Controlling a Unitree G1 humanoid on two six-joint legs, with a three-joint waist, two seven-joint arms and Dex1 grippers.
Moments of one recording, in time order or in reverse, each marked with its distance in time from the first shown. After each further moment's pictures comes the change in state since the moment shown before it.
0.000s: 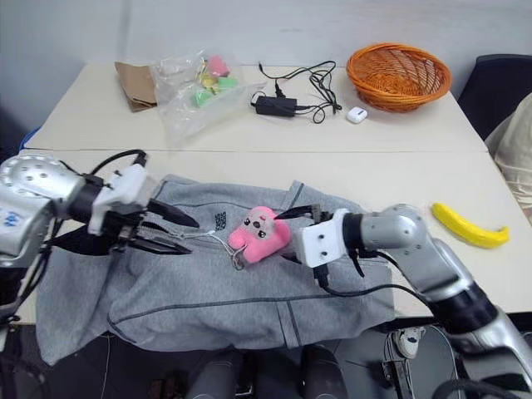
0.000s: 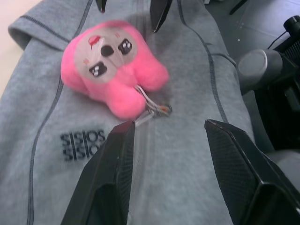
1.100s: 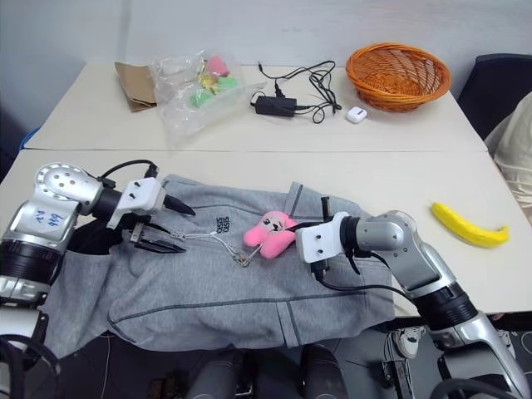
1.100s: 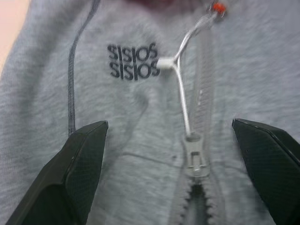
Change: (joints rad) left arm -0.146 -0.173 -0.172 0.603 0.317 -0.560 -0.016; right arm 0.073 0.071 -0.066 0.091 -0.104 -0.002 -0.060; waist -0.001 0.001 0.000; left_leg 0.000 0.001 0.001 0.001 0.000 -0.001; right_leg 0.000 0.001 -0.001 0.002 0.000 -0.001
